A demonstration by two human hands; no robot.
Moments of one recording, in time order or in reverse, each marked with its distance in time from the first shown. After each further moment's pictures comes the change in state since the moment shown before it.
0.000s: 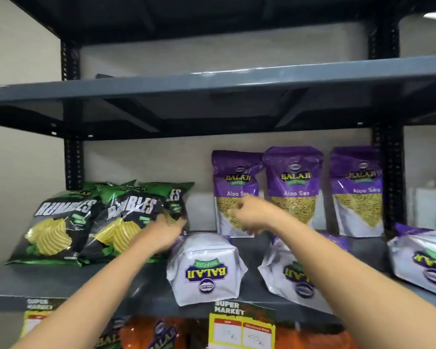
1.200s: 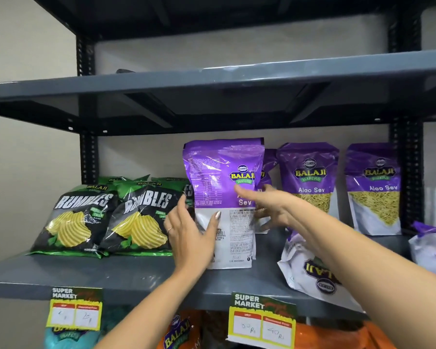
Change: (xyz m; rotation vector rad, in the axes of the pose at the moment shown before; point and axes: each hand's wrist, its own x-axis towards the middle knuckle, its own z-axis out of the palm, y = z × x) left_hand -0.036 0.007 0.047 -0.516 0.547 0.261; right_hand 0.026 0.009 0.012 0.861 -0.085 0.179
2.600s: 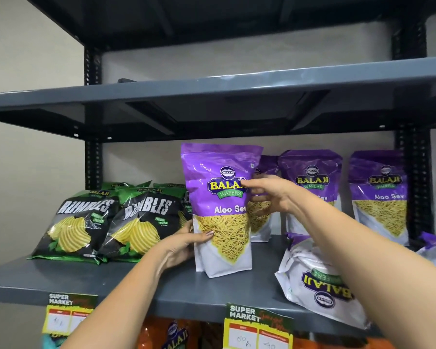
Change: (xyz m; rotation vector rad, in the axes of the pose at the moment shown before) left_hand 0.062 -0.055 0.014 -0.828 -0.775 -0.561; right_hand 0.043 -0.026 -0.030 0.074 -0.060 -0.106
